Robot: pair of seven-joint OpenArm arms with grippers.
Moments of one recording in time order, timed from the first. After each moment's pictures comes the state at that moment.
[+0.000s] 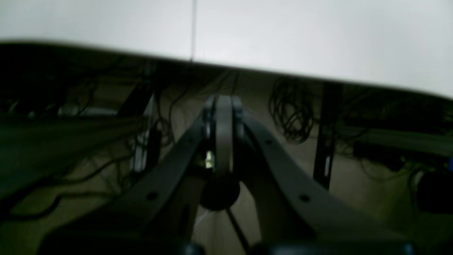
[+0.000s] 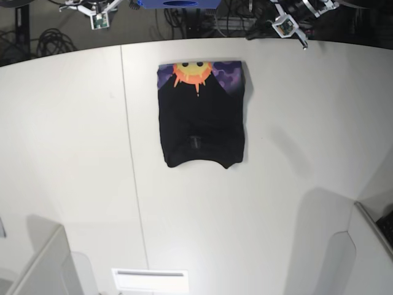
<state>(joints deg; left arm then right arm) 51.2 -23.3 -4.0 99.8 2.5 -39.4 -15.1 -63.1 9.8 -4.5 114.2 -7.1 -9.7 -14.2</state>
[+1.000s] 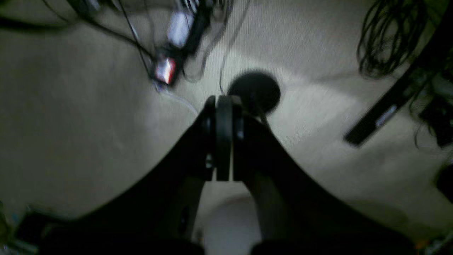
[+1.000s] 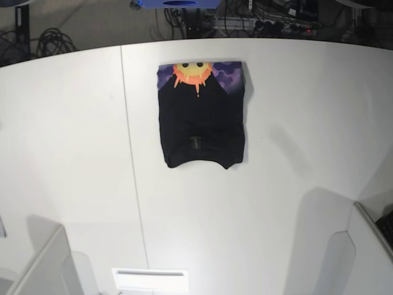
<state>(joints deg) 42.7 -15.4 1.4 51.7 2.0 -39.1 -22.3 -50.3 12.6 -23.6 79.7 -7.0 -9.8 -22.4</state>
